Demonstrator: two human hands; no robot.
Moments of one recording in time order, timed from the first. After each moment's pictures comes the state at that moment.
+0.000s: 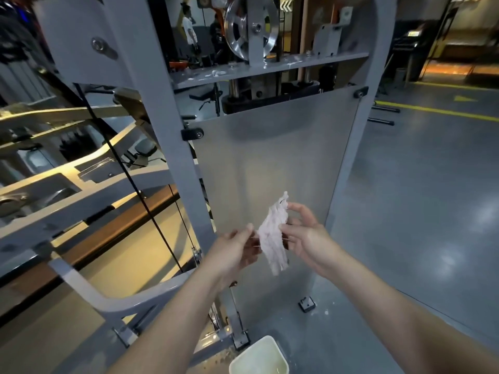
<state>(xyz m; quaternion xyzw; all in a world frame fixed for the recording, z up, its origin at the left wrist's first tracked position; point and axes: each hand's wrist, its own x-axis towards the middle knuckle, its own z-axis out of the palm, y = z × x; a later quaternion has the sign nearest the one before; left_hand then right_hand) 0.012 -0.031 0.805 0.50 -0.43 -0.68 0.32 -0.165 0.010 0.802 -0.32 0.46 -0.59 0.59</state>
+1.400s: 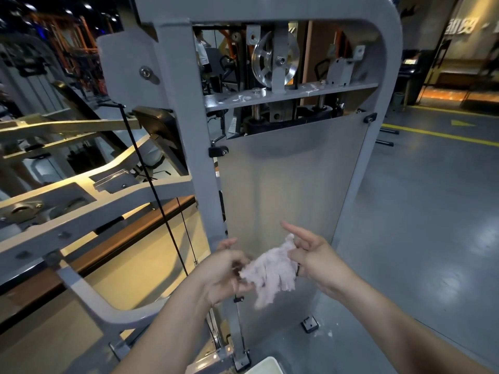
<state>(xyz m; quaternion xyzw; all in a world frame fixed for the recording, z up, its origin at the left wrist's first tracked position) 0.064 -0.037 0.820 0.48 -0.33 -0.77 0.25 -0.140 0.016 0.805 -0.41 0.59 -0.49 0.50</state>
